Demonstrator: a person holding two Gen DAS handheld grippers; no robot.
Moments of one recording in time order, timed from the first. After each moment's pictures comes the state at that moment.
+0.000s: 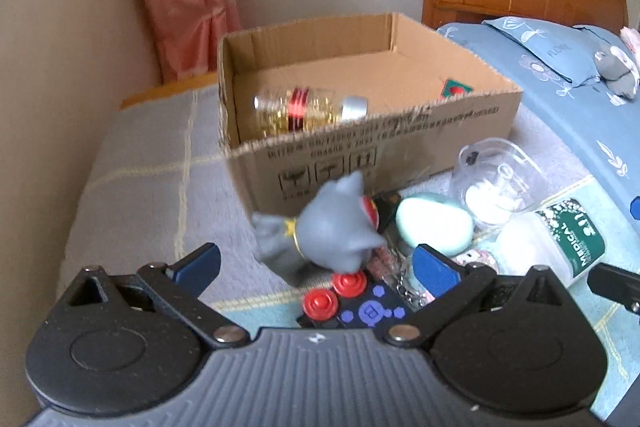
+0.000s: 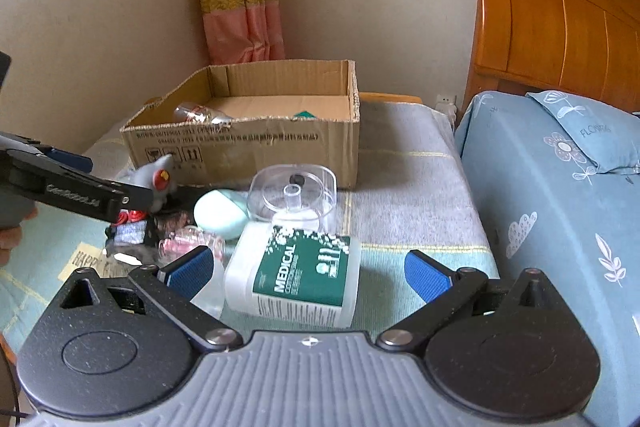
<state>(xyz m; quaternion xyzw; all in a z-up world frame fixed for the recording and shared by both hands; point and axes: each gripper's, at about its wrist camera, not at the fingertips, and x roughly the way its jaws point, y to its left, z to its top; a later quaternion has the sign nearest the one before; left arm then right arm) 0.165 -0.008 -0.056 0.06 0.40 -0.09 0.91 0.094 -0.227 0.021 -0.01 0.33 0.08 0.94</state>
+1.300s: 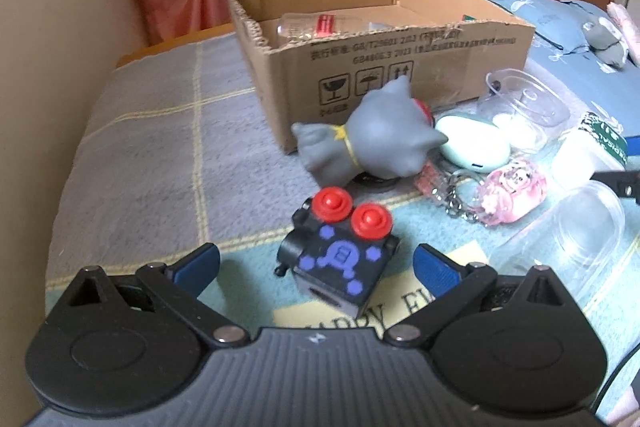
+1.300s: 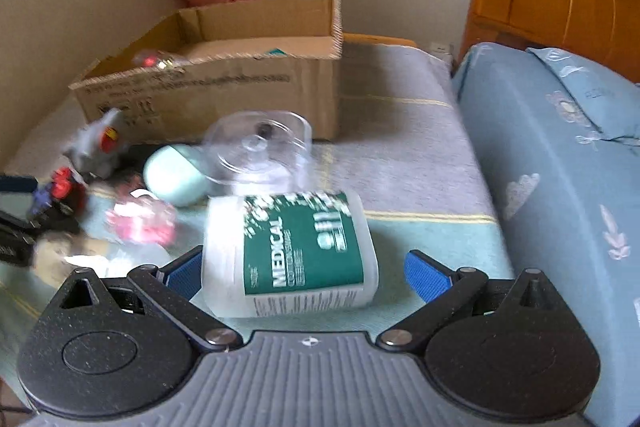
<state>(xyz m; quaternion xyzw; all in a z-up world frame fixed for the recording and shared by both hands) 0.154 0.033 -0.095 0.07 0.42 -0.13 0.90 0.135 -0.238 -0.011 -0.02 0.41 0.06 0.91</state>
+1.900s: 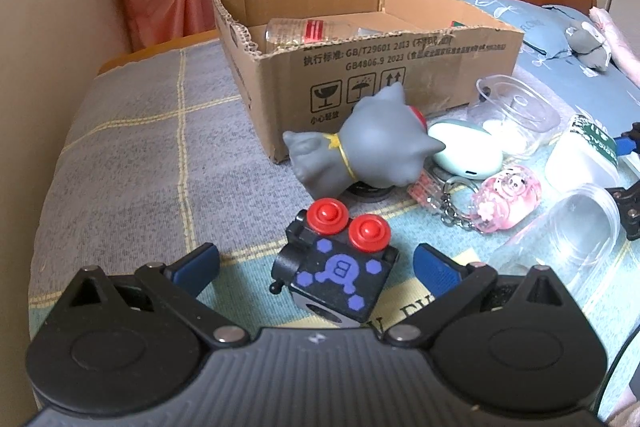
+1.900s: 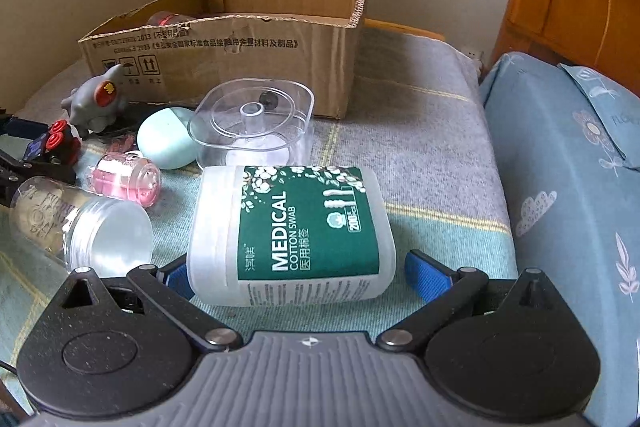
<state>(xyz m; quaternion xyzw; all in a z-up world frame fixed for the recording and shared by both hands) 0.159 0.036 -0.099 0.06 0.41 -0.16 0.90 0.145 -0.247 -0.032 -0.07 0.41 0.11 0.90</state>
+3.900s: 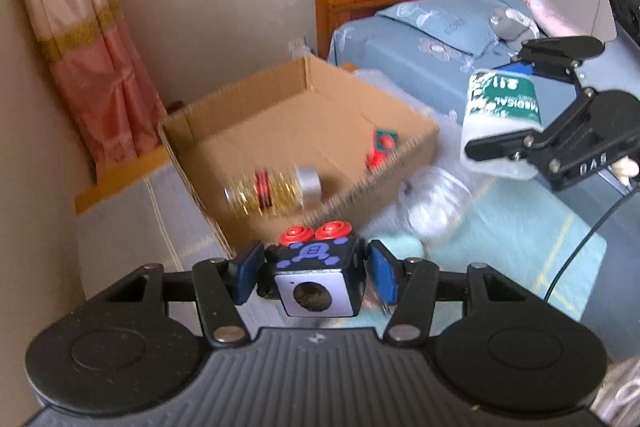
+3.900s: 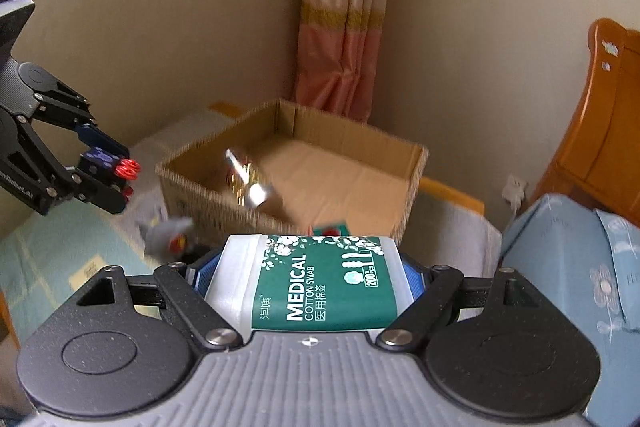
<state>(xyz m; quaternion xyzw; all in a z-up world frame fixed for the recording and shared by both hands) 0.193 0.014 0.032 0.14 0.38 -0.26 0.88 0.185 -0.223 0.099 -0.14 0.30 0.23 0.91</state>
